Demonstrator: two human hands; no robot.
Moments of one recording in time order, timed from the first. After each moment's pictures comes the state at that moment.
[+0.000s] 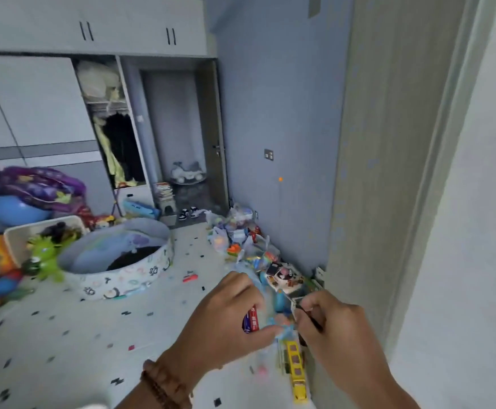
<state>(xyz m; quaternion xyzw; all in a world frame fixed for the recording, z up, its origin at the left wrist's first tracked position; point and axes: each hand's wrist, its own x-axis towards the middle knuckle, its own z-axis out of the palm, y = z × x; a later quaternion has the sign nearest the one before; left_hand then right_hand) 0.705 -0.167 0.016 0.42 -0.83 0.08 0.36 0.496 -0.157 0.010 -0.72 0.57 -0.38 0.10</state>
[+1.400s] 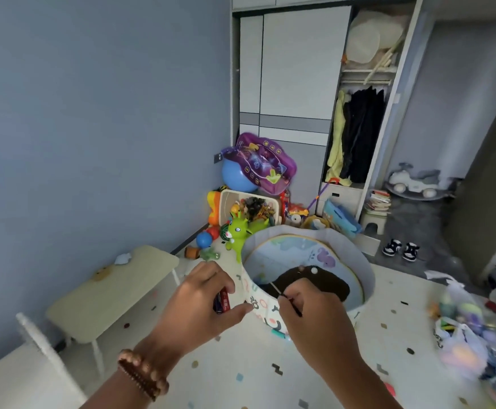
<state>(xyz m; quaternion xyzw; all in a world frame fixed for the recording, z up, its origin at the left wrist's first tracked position) 1.521 -0.613 -0.024 0.79 -0.49 0.20 0.32 1.376 -0.775 -0.020 -0.91 0.25 -0.24 0.23</state>
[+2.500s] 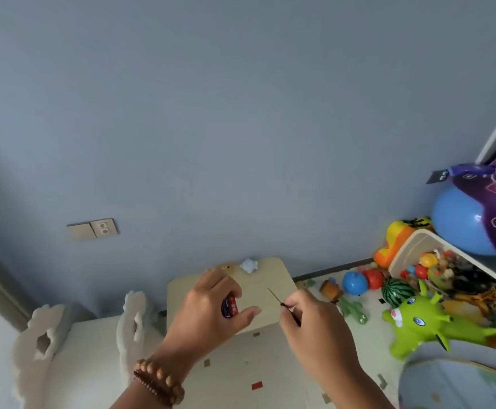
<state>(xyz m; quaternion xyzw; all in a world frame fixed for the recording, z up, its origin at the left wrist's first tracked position) 2.032 -0.637 -0.096 0.92 -0.11 0.24 0.29 2.037 -0.842 -0.073 -0.96 -0.10 -0.06 0.25</state>
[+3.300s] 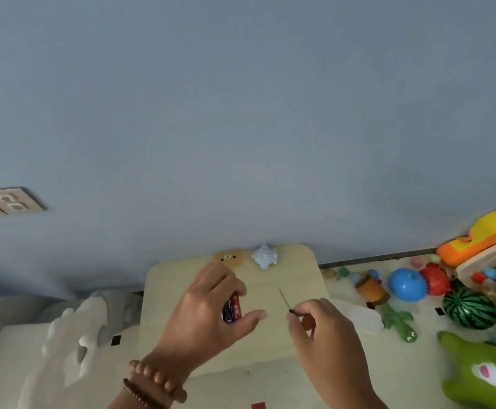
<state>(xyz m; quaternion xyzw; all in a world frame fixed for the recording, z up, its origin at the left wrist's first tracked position) 2.380 -0.544 -0.310 0.93 -0.06 0.18 0.31 2.408 -0.752 -0.314 -0.95 -0.09 0.06 0.30</state>
